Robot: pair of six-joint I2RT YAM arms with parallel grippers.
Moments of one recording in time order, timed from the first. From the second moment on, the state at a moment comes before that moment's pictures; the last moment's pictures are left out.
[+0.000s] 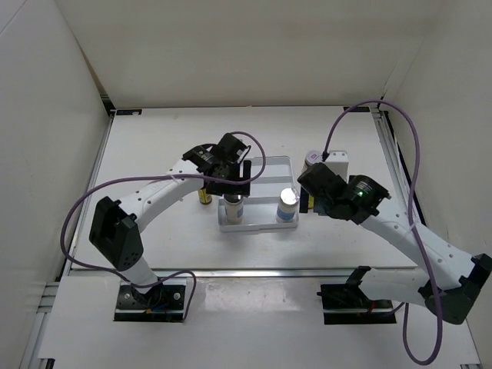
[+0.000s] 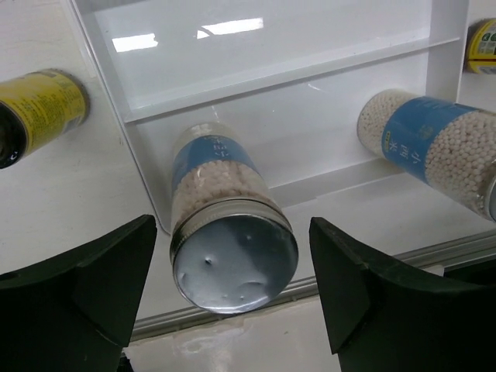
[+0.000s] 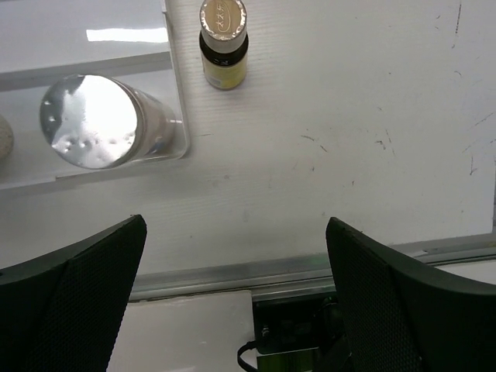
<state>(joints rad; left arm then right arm) -0.72 1.63 1.43 -0.89 -0.09 -0.57 0.87 1.11 1.25 -1.24 0.57 0.75</state>
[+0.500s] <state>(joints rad) -0.58 1.30 1.46 -0.88 -0.26 -0.45 0.59 1.28 1.26 -1.12 0.52 0.59</state>
